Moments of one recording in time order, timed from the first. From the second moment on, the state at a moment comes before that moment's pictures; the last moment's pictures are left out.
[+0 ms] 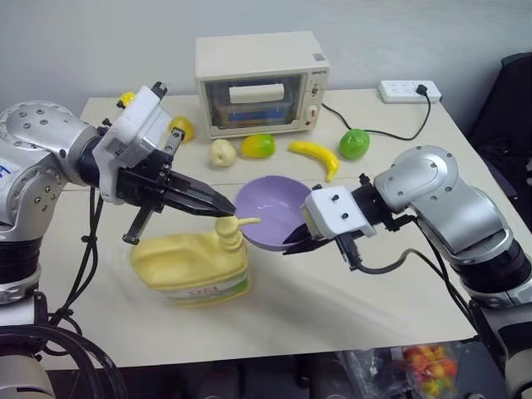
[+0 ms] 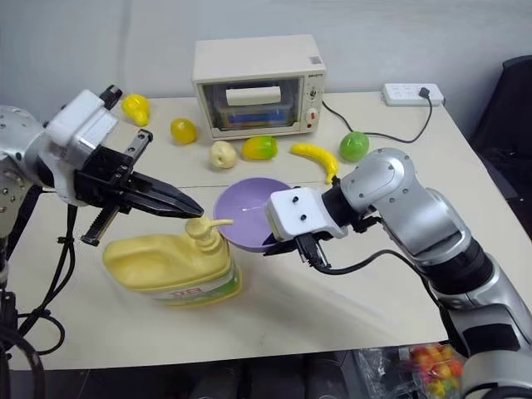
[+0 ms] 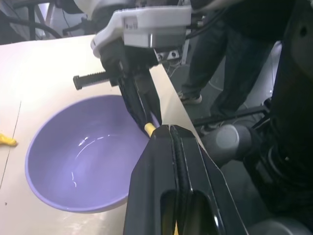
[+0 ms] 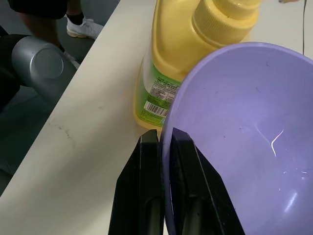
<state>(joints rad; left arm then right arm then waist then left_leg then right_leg) -0.89 0.99 -0.05 -0.22 -0.71 0.69 -1.43 -0.92 -0.75 0.39 -0.35 0.26 0.52 1.45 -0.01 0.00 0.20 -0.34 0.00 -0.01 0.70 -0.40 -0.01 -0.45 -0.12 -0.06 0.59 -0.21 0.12</state>
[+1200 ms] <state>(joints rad) -0.93 1.00 -0.17 -0.16 -0.52 0.38 -1.50 -0.94 -0.78 0.39 -0.35 0.27 0.50 1.49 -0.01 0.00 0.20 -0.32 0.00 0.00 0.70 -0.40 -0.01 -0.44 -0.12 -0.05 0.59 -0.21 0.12</state>
